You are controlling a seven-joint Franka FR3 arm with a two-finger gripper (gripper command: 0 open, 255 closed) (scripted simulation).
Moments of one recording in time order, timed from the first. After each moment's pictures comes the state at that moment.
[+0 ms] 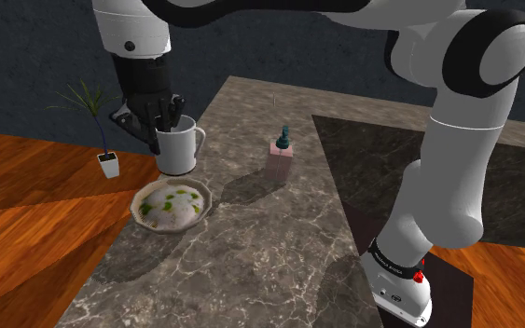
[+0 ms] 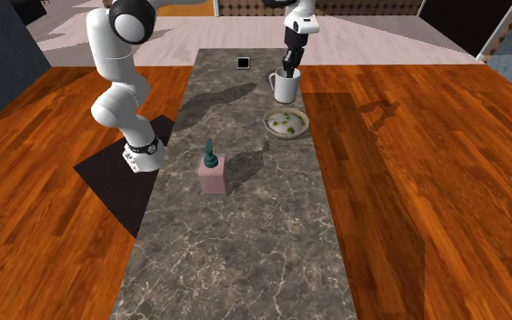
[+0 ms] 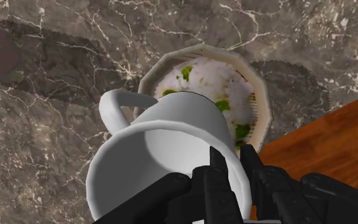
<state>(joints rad) 0.41 0.24 0.41 -1.45 -0.14 1.62 0.69</state>
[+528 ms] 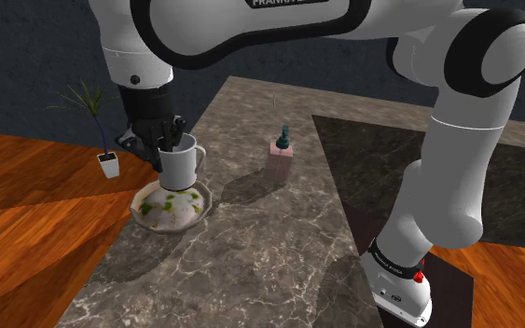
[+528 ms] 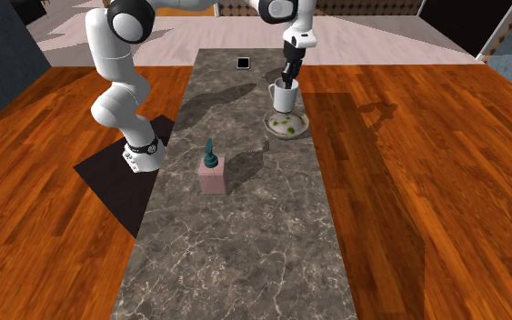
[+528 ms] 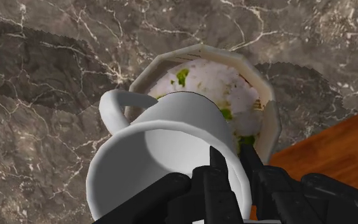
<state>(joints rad) 0.41 0.23 0.41 -1.57 -0.14 1.73 0.69</state>
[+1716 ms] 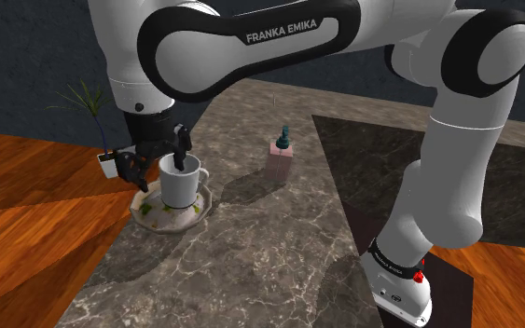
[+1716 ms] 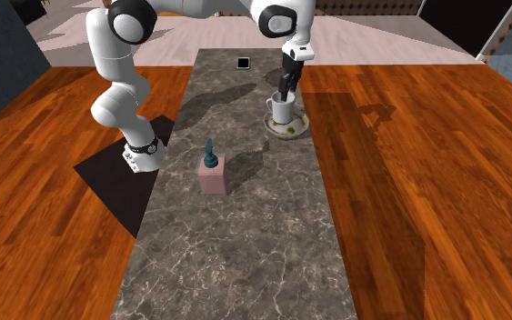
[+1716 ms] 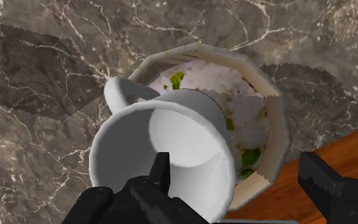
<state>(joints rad) 0.40 0.24 0.41 -1.66 -0.15 1.83 0.70</state>
